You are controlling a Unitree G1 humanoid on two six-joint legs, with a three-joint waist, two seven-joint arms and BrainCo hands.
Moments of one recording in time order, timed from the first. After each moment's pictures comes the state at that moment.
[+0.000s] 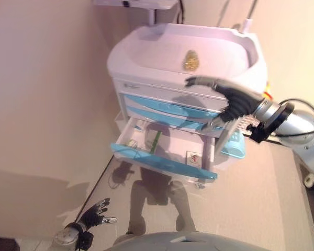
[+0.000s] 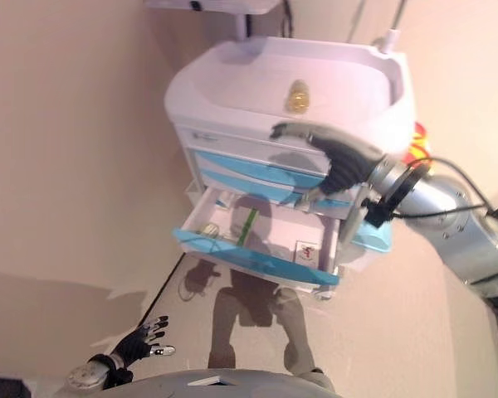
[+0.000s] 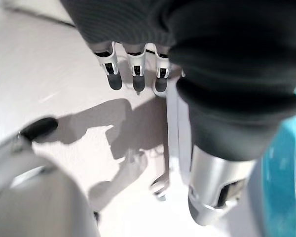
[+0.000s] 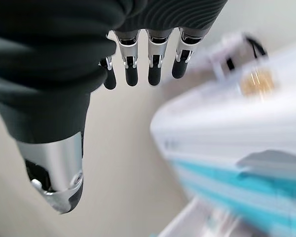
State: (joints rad) left arm 0.22 0.51 -0.27 0.63 -0.15 -0.10 -0.26; right arm -0.29 -1.08 0.21 -0.54 0.17 0.01 0.34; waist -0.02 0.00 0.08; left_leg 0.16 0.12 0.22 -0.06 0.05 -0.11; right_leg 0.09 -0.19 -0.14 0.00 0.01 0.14
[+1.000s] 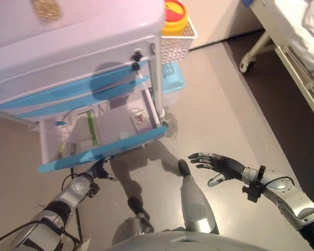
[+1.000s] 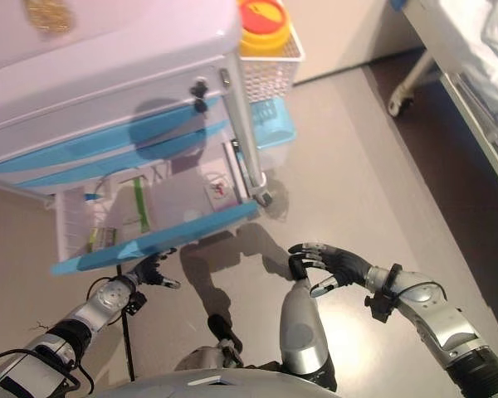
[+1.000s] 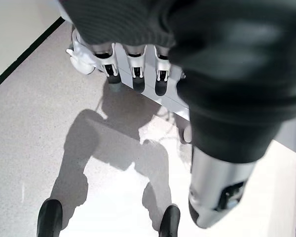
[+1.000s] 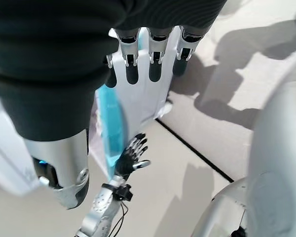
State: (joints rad) left arm -0.29 0.62 -0.53 0.93 -0.13 -0.23 -0.03; right arm 0.10 -0.85 0.26 -0.06 0.49 0.00 0.66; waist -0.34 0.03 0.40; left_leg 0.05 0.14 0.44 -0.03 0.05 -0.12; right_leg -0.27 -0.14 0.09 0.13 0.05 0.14
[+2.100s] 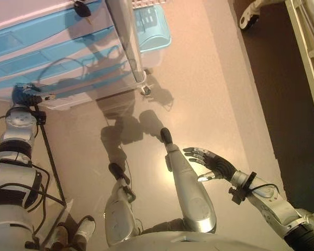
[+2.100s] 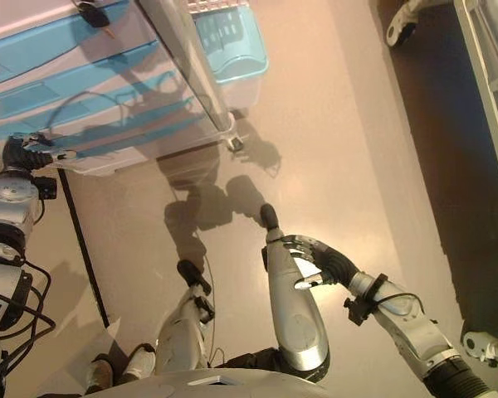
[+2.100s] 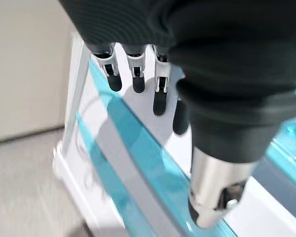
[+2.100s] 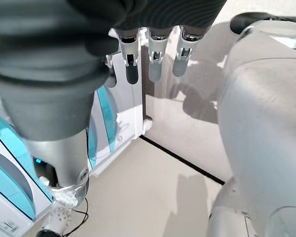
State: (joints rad) left arm -0.78 0.87 -0.31 1.14 -0.40 -0.17 0.12; right arm 0.11 -0.73 0.37 0.00 0.50 -0.17 0.45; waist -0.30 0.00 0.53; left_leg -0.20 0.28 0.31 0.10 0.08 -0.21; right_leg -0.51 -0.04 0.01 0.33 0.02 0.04
